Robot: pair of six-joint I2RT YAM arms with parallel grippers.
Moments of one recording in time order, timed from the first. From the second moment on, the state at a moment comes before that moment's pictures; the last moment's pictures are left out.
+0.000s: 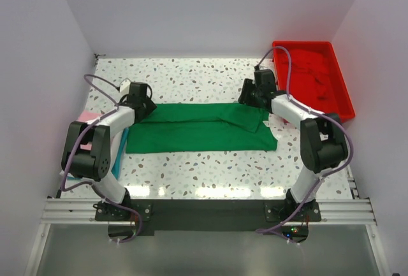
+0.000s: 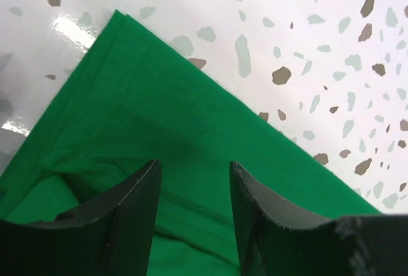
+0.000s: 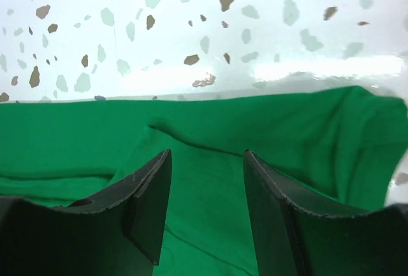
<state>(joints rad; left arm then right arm) -0.15 1.64 0.94 -0.13 -0.29 -0.82 0.27 1.74 1.16 -0.18 0.01 0.45</state>
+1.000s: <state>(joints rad) -0.18 1.71 0.95 -0.13 -0.27 -0.78 0.40 1.91 1.26 -0.18 0.09 0.45</state>
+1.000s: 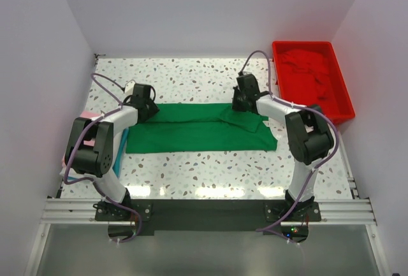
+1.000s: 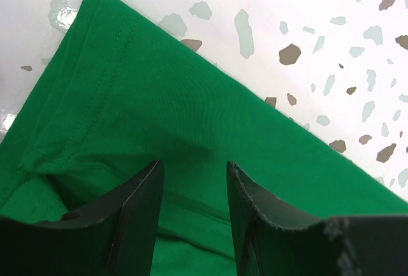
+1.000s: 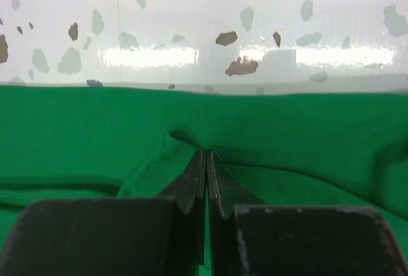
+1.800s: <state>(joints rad) -0.18 1.69 0.92 -0.12 -0.26 -0.78 0.50 1.62 1.00 -0.16 0.12 0.48</state>
